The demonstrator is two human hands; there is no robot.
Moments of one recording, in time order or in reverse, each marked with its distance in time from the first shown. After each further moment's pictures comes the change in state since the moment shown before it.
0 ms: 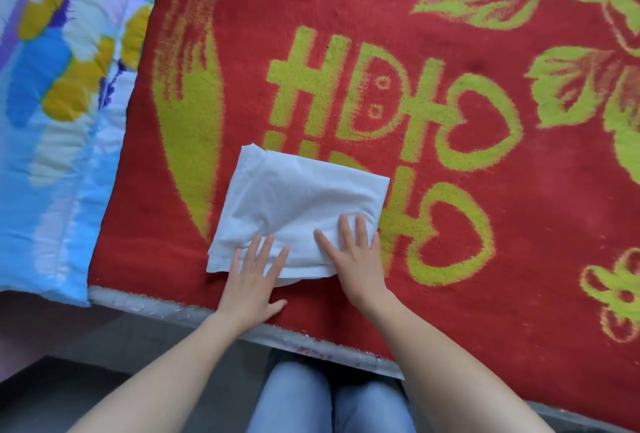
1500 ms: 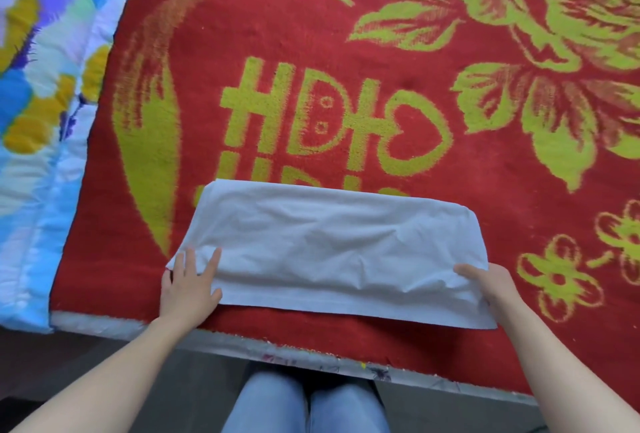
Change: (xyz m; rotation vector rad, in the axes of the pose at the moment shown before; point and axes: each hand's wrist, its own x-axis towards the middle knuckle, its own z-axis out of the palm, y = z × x) left_hand 0.005 -0.020 0.003 -0.042 -0.230 -0.409; right_hand -0.119 0.224 -0.007 1.327 0.033 1.194
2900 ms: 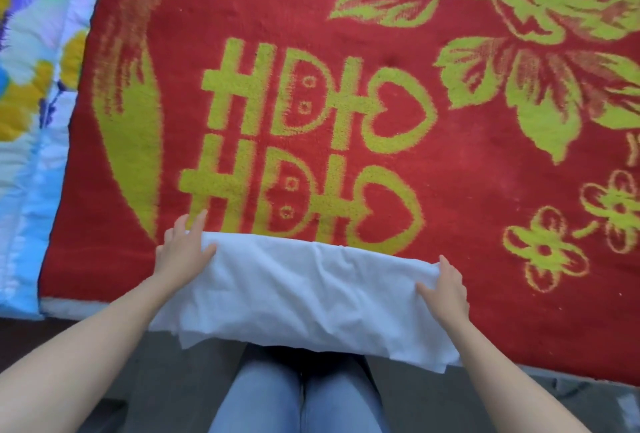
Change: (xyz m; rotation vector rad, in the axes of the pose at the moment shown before) left_hand 0.013 0.013 -0.041 -0.310 0.079 -0.029; right_hand -0.015 0.077 0.035 -0.626 0.040 -0.247
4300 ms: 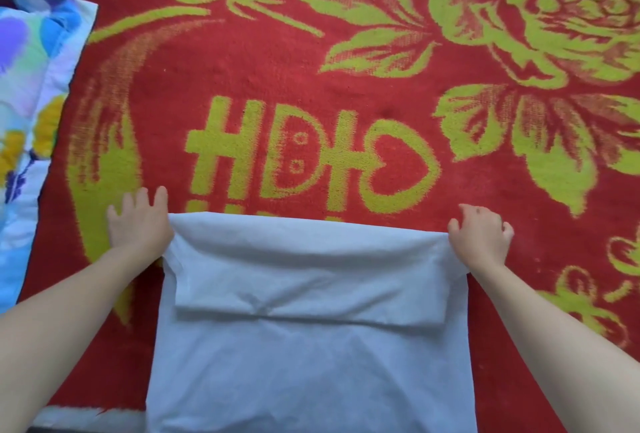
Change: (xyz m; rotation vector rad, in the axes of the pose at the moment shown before) left_hand 0.132 0.024 -0.091 0.303 0.255 -0.034; right_hand 0.135 -0.112 -0.099 -0.250 0.447 -0.161
